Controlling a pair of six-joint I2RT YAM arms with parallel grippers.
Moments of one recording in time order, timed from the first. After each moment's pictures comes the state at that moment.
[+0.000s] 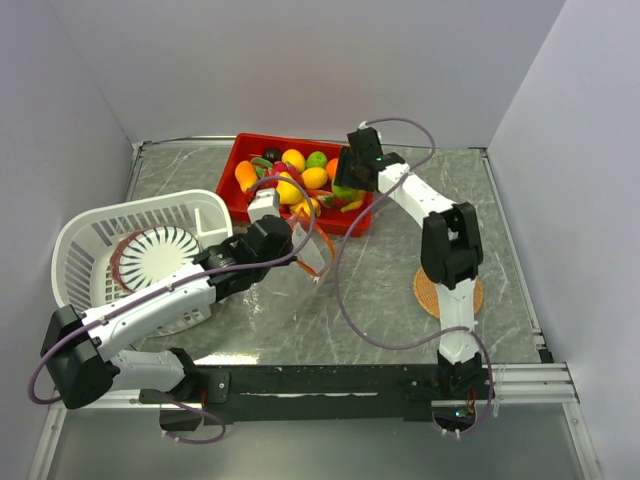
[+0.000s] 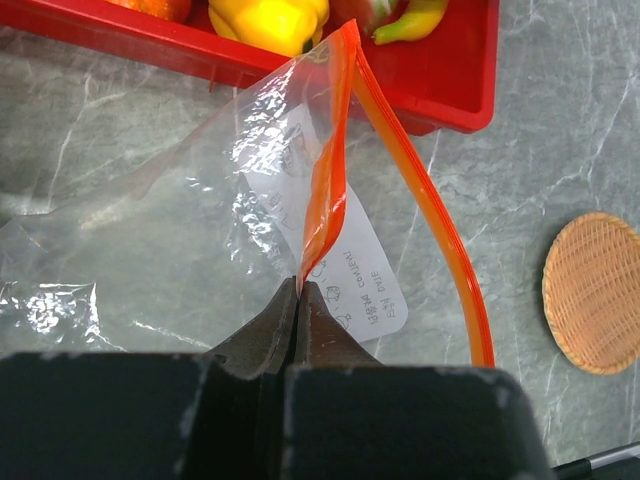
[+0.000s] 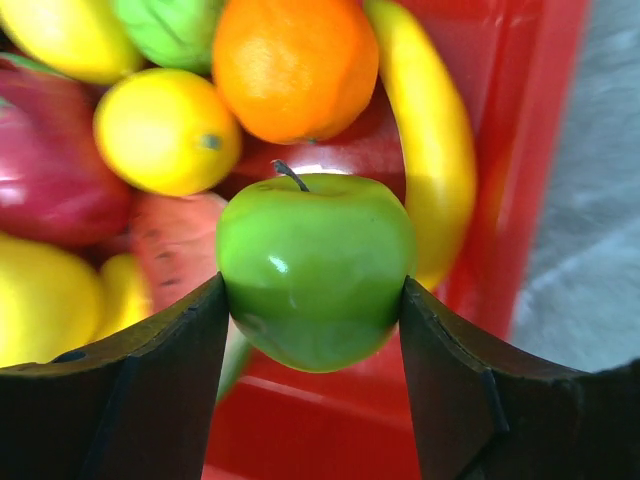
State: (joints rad) left arm -0.87 1.23 1.00 -0.40 -0.47 -0.78; right arm 0.40 2.14 1.84 -0.50 0.13 0.48
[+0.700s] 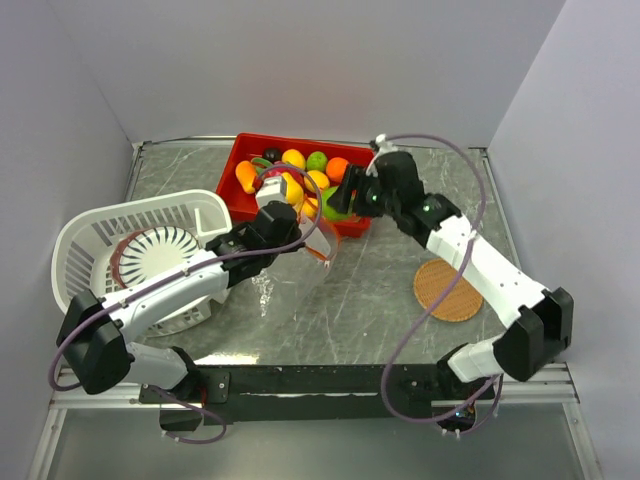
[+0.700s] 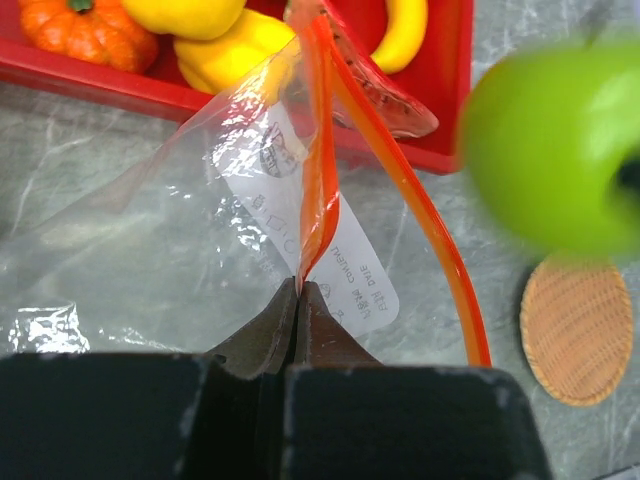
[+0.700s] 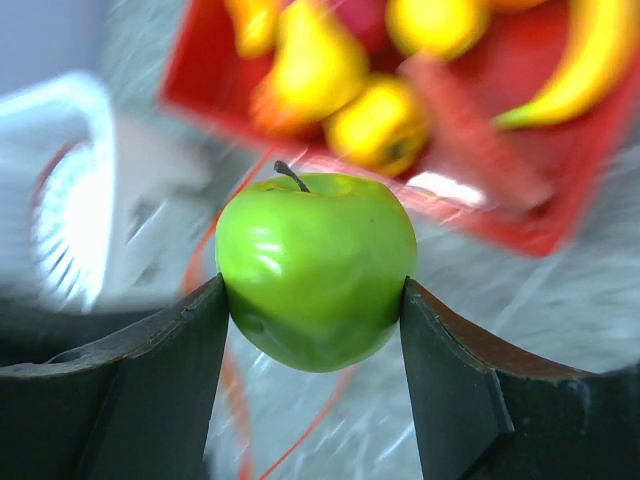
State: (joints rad) left arm -0.82 1.34 1.06 -0.30 -0.42 -0.75; right arm 0.53 1.42 1.33 -0.45 -0.05 0.54
